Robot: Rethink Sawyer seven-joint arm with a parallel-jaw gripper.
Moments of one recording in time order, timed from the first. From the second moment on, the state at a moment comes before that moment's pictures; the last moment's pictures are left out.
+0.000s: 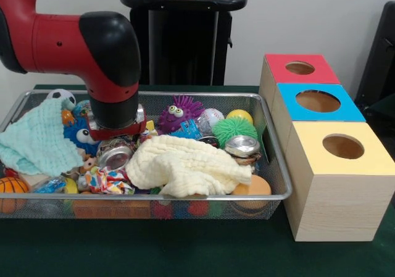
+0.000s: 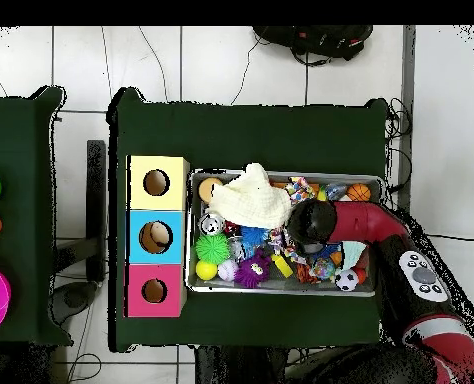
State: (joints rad) arm -0.66 -0.37 0.31 1.44 -0.60 0.86 1.44
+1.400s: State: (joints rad) arm -0.69 -0.36 0.31 1.43 -0.57 0.87 1.44
